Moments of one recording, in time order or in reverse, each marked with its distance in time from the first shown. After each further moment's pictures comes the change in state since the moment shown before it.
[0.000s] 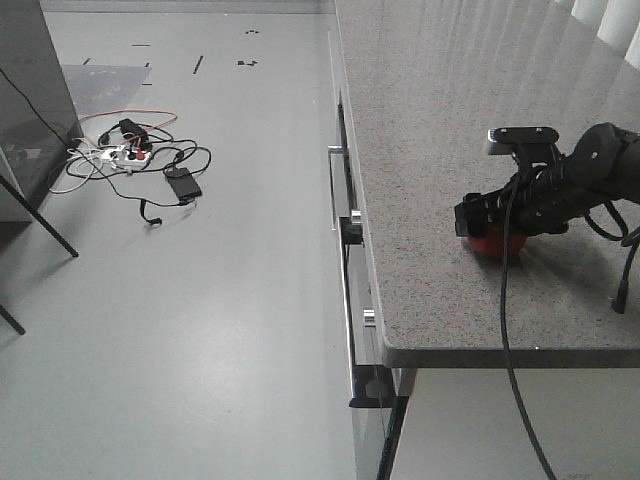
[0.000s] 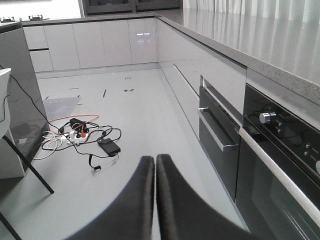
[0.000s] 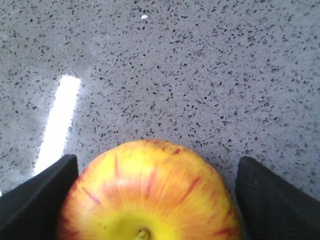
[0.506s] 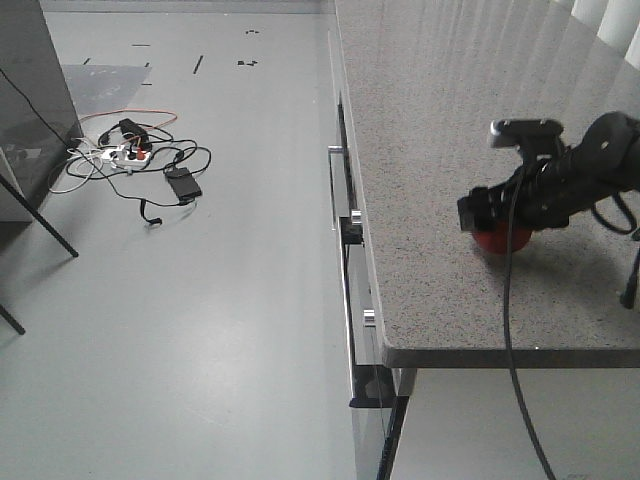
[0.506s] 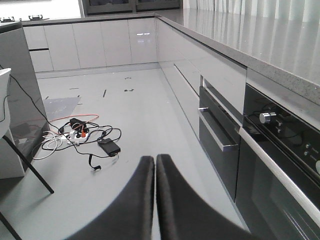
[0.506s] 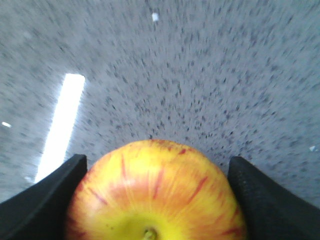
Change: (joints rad) left arm 0.000 0.000 0.000 0.000 0.000 0.000; right arm 0.000 -0.073 -0.003 0.010 0.047 -0.002
